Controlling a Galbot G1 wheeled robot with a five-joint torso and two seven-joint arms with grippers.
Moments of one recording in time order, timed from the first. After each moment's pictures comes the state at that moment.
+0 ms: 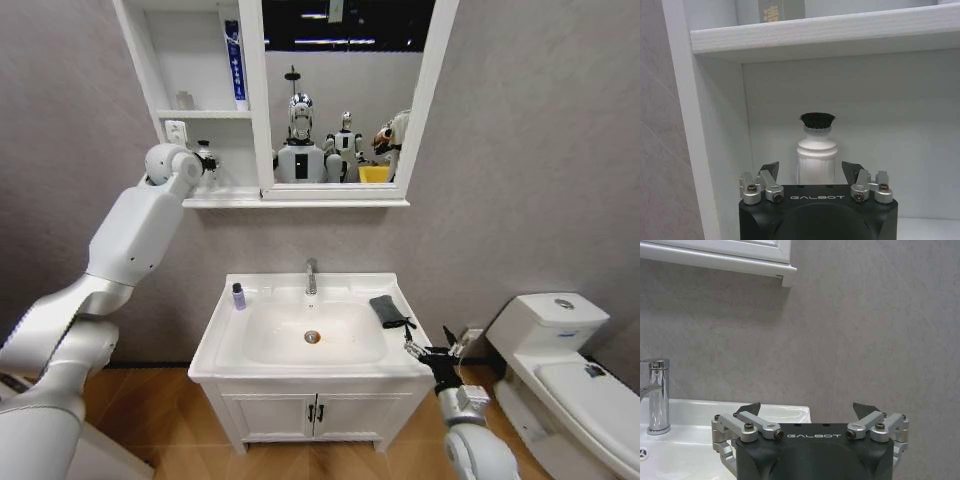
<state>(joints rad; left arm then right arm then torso) -0.22 -1.01 0.10 -1.22 -1.00 0.74 -0.52 -1.58 1.39 0.72 2.06 0.16 0.02 0.04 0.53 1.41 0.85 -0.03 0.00</state>
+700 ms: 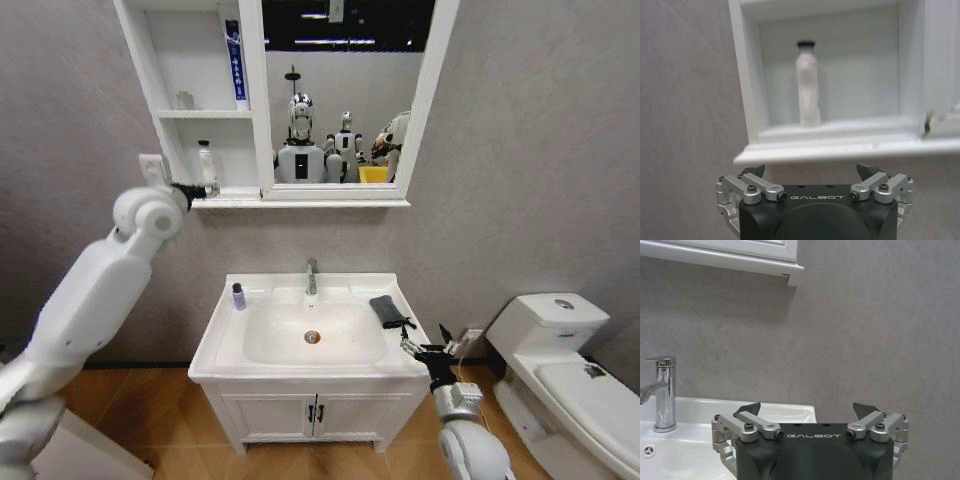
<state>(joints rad) 0.41 -0.74 -0.15 -1.97 -1.15 0.72 -0.77 -1.58 1.41 0.70 2.05 0.12 0.02 0.04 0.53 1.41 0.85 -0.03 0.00</state>
